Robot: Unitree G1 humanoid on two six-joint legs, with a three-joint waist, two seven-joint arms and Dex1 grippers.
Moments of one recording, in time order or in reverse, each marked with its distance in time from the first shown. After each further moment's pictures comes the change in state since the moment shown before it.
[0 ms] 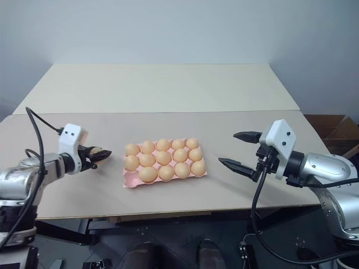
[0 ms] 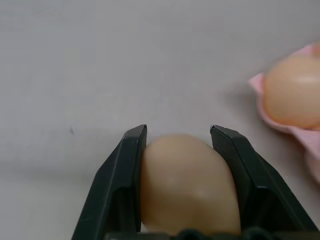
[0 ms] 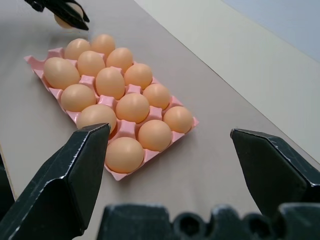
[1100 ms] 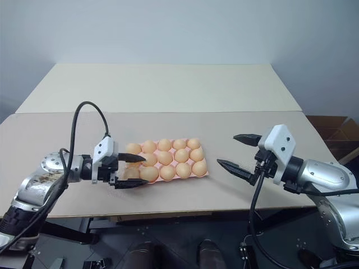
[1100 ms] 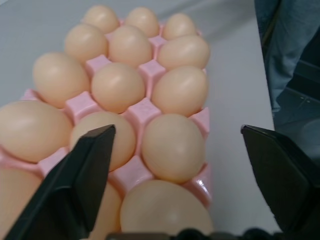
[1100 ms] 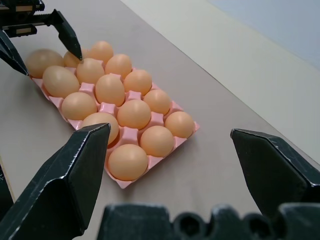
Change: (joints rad) left arm 0.015 0.017 -0.254 -0.019 0.030 -0.471 -0.522; right arm 0.063 0.026 -0.036 -0.085 0.037 0.018 -0.075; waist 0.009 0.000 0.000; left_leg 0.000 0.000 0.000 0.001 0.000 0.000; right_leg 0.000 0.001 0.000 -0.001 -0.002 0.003
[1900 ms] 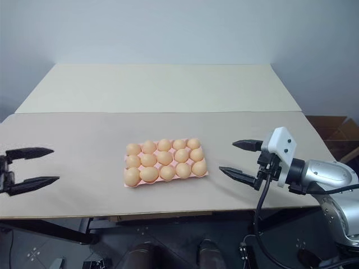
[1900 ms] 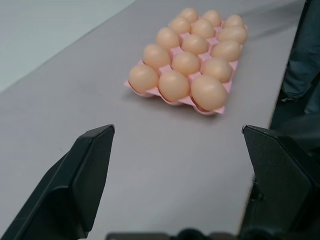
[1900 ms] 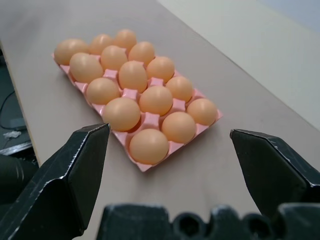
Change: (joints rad) left arm 0.496 0.247 0.752 0.110 -0.181 -0.077 -0.323; right arm 0.030 -0.029 0.010 0.074 -0.015 -0.022 0.141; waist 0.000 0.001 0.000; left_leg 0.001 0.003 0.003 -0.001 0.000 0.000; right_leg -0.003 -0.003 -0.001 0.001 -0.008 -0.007
